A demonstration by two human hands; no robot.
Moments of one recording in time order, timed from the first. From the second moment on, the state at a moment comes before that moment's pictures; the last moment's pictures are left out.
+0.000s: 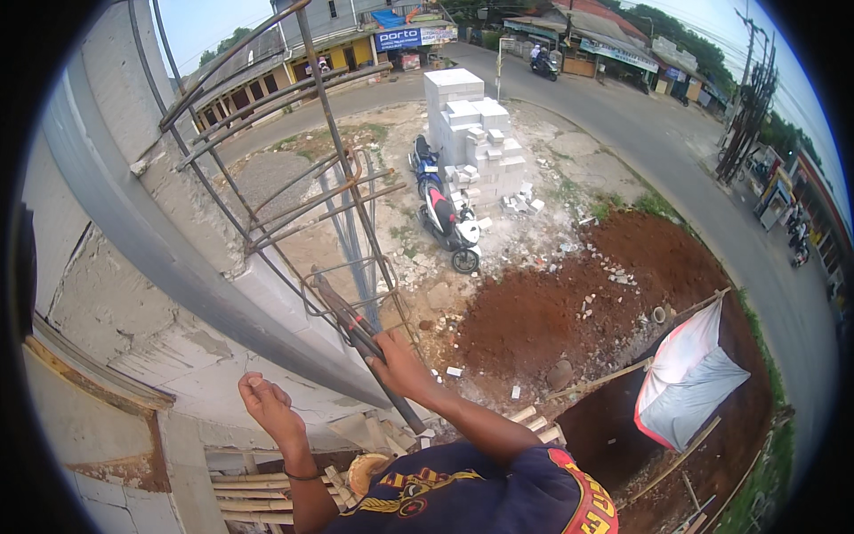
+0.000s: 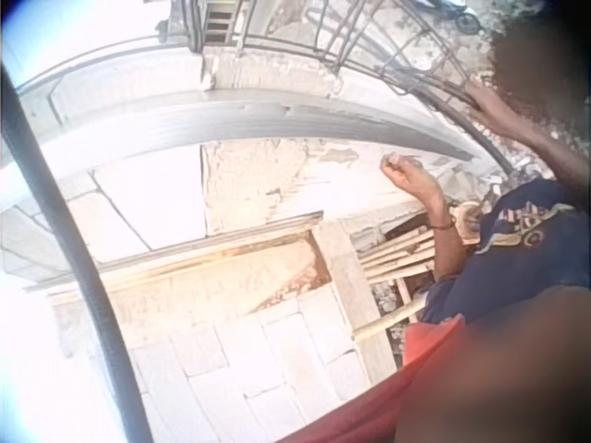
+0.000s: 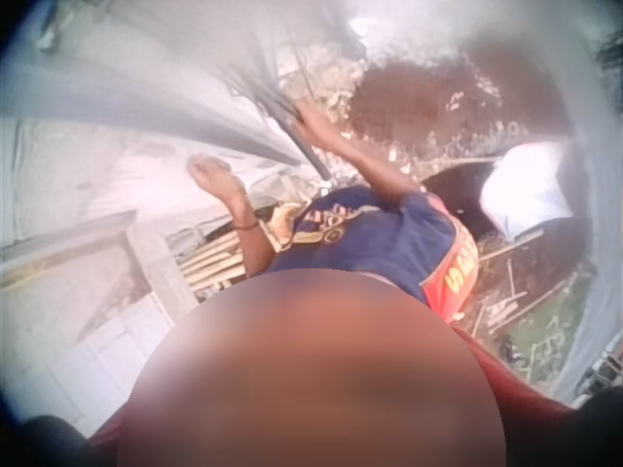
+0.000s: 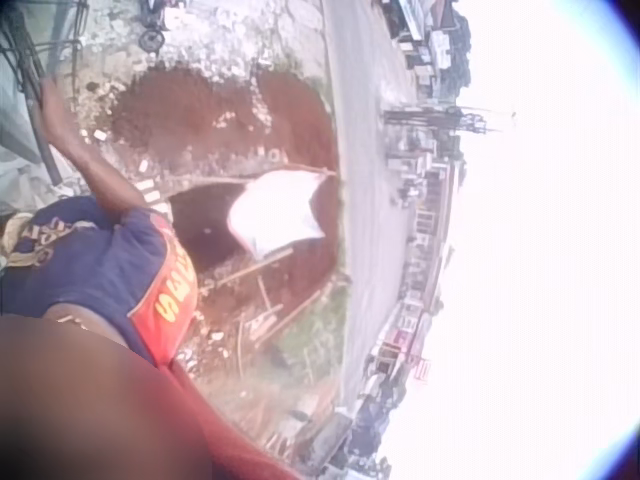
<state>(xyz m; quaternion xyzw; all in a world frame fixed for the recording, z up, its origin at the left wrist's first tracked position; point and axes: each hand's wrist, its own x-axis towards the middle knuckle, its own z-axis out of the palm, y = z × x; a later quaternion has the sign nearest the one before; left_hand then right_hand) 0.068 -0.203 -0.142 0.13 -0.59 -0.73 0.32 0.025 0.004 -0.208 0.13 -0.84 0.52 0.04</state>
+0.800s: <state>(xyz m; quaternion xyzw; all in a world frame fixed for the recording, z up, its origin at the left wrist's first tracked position) 0.077 -0.179 -0.162 0.06 -0.58 -0.81 0.11 -0.026 -0.041 -0.207 -0.04 -0.91 0.34 0.23</state>
